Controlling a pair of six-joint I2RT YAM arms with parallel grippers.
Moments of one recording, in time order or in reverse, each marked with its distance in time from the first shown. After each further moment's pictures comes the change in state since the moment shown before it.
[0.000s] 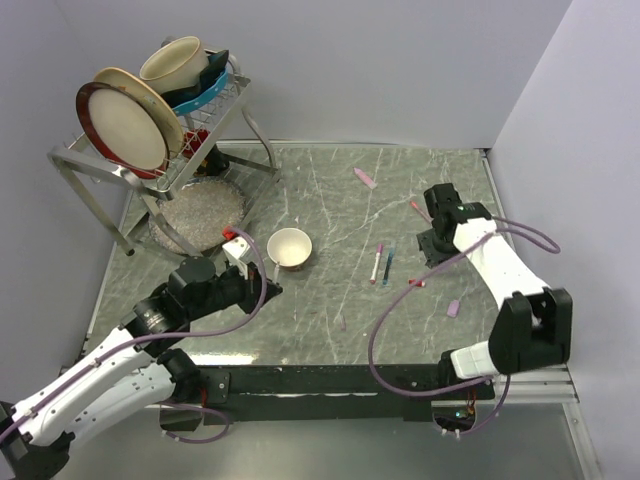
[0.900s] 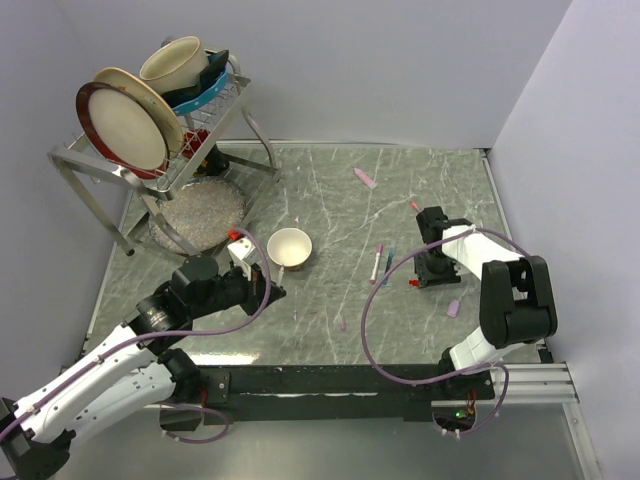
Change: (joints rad) left arm 0.000 0.023 0.000 0.010 0.059 0.007; right arm -0.026 0.157 -0.188 0.156 -0.049 0.212
